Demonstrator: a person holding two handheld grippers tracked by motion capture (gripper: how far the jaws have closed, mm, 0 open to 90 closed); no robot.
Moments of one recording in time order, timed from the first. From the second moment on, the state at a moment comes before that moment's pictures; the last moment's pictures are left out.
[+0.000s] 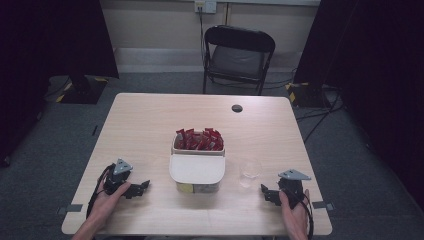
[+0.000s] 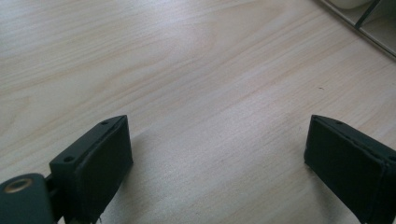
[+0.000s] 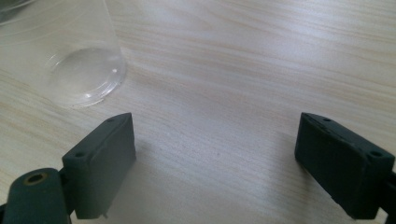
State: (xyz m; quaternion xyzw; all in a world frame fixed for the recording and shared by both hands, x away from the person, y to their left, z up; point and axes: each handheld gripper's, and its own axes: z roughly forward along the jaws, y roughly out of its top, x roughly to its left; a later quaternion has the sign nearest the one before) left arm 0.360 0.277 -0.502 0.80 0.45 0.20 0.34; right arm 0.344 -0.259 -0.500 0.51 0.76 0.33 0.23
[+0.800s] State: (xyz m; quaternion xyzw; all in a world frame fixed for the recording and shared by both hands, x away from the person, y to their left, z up) left arm 0.356 0.277 -0.496 0.79 0.46 0.19 0.36; right arm 0.344 -0.259 -0.501 0.51 0.76 0.33 0.23
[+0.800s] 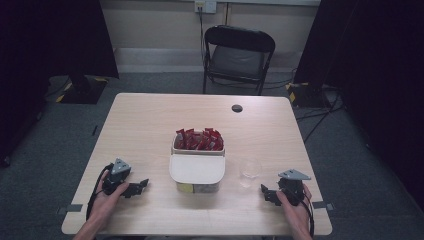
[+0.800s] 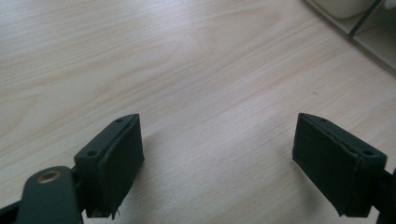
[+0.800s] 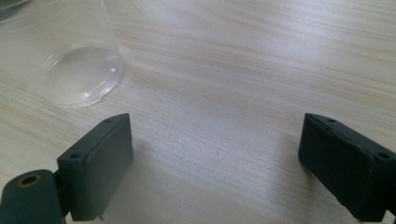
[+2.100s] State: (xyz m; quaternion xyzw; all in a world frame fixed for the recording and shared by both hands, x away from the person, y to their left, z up) left arm 0.347 0.226 -0.462 0.81 0.38 0.11 0.44; right arm 0.344 -0.260 -0.501 0.51 0.76 0.32 0.23
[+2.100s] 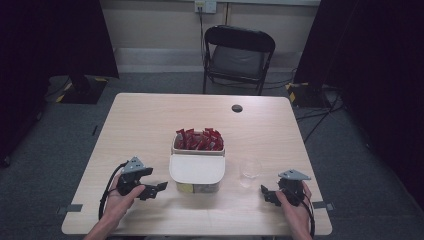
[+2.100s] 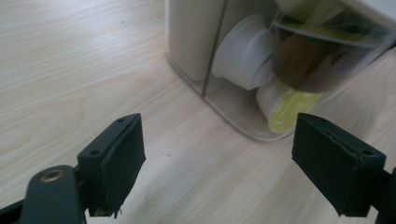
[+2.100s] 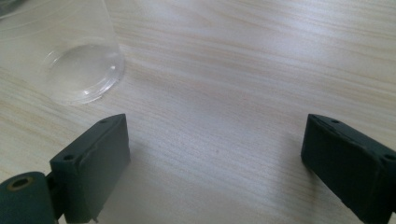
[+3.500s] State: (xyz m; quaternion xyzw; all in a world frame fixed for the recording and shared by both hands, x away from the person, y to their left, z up) left arm 0.352 0.203 -0.436 0.81 0.34 0.07 0.48; right arm 0.345 -0.260 -0.501 0.51 0.77 0.32 0.23
